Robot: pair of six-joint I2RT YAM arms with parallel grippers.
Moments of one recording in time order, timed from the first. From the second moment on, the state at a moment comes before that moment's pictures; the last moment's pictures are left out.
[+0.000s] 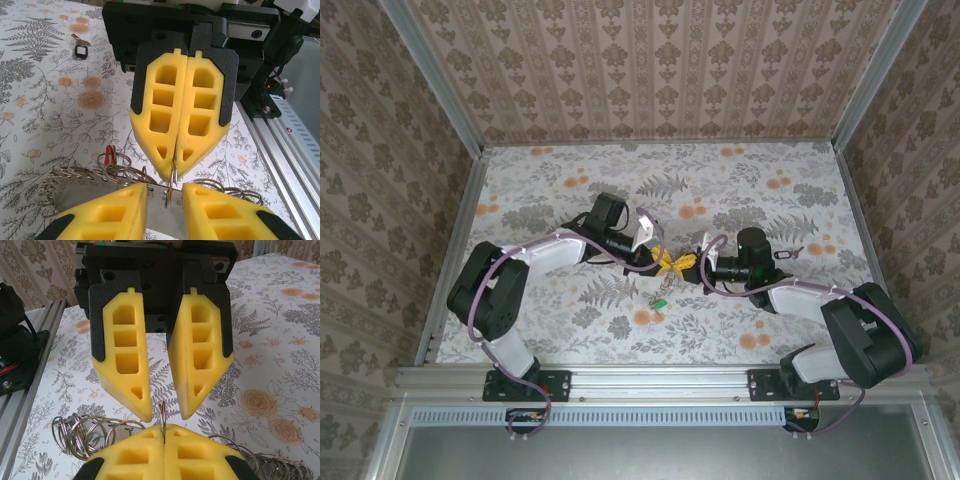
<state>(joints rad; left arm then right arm) -0.63 1.70 1.00 -0.15 1.07 0.55 0.38 1.38 0.43 0.59 -0.85 -0.16</state>
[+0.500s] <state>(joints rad) -0.64 1.71 1.01 -0.17 1.07 0.58 0.38 1.38 0.43 0.59 -0.85 -0.13</state>
